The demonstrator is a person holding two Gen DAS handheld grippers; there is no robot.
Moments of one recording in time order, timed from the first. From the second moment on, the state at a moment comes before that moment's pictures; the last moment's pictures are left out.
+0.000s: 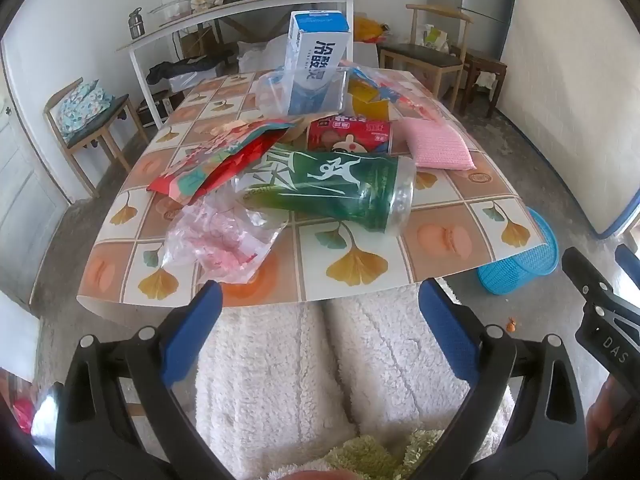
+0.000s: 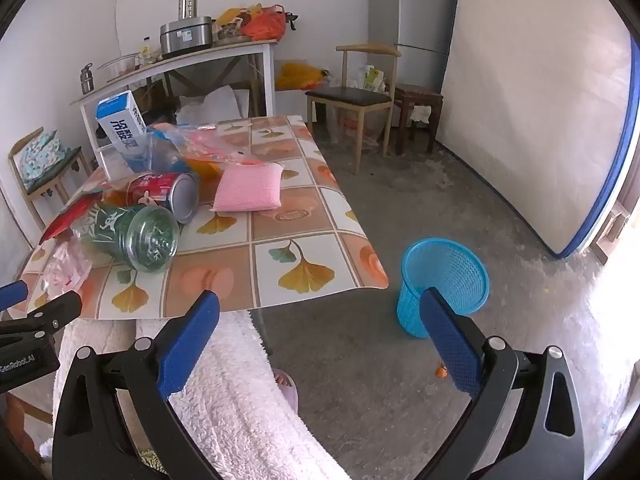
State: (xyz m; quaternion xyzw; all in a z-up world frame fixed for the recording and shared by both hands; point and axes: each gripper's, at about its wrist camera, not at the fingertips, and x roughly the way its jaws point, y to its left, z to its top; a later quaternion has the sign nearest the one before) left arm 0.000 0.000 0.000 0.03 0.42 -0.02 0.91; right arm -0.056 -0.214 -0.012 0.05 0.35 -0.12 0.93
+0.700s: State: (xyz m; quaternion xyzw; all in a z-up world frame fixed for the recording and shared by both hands) left arm 0.000 0.000 0.000 0.03 0.43 -0.02 0.90; right arm -0.054 -0.211 -0.011 0.04 0.35 -0.12 0.93
